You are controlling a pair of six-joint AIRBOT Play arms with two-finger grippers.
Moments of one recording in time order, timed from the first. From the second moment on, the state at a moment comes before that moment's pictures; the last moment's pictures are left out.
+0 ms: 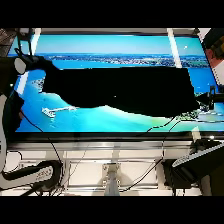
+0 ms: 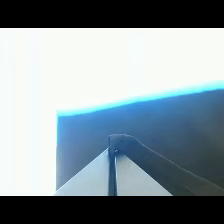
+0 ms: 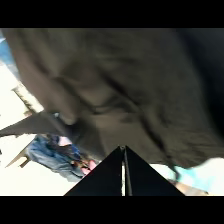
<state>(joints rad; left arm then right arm) 0.02 -1.33 1.36 1.62 -0.59 -1.41 -0.86 -2.07 1.81 -0.72 1.79 1.47</state>
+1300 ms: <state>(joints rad) 0.01 -1.17 0.97 1.90 -1.24 -1.37 -0.86 -2.07 1.90 -0.65 1.77 1.48</state>
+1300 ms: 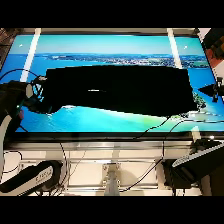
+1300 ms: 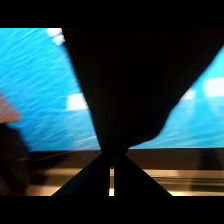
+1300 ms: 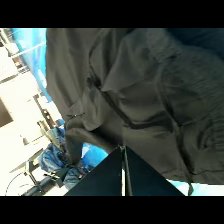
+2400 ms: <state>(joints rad) 0.34 -0.90 0.62 1.61 -1.05 -1.69 -0.98 -2.06 1.83 -0.62 1.76 1.42</state>
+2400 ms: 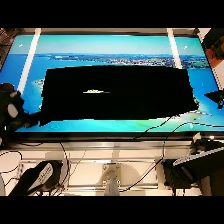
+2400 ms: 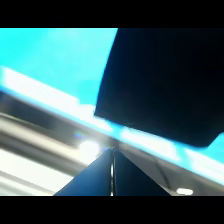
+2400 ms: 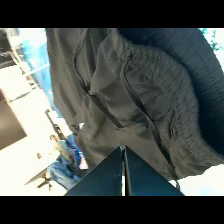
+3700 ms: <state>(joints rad) 0.65 -1.05 0.44 0.85 -0.86 -1.51 -0.89 -2.07 1.79 -0.56 1.65 1.43</state>
